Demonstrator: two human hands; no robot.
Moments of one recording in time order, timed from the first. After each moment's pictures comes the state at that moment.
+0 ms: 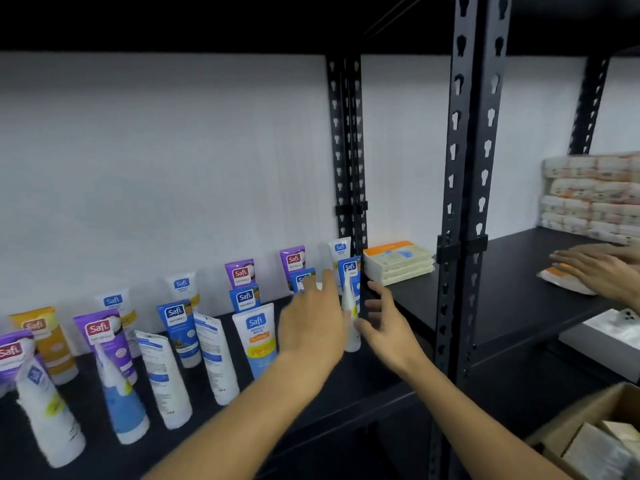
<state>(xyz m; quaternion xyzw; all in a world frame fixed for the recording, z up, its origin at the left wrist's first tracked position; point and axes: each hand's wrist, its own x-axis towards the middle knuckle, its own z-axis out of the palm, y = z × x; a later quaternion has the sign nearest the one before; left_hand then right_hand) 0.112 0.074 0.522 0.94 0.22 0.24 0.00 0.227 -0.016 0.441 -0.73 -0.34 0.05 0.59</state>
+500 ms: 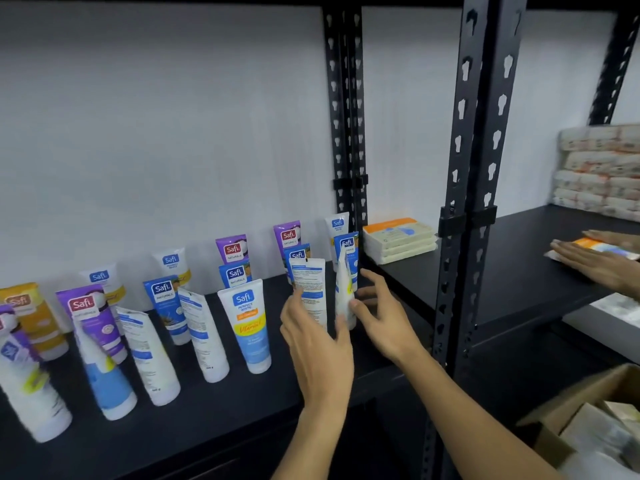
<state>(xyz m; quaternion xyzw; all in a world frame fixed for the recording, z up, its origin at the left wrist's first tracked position) 0.131 0.055 0.416 0.76 0.30 0.48 0.33 0.244 -0.009 0.410 -0.72 -0.36 0.03 0.59</state>
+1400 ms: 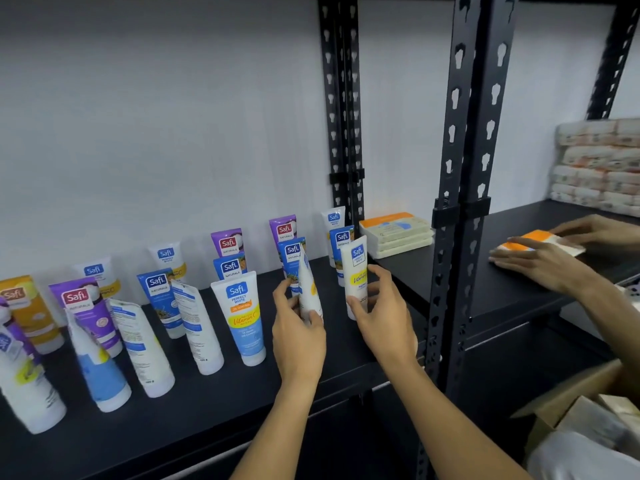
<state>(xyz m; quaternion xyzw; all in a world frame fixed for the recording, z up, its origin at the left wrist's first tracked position) 0.138 0.093 0.403 0.74 0.31 0.44 0.42 0.235 -0.004 0.394 -0.79 -0.27 -0.13 0.54</state>
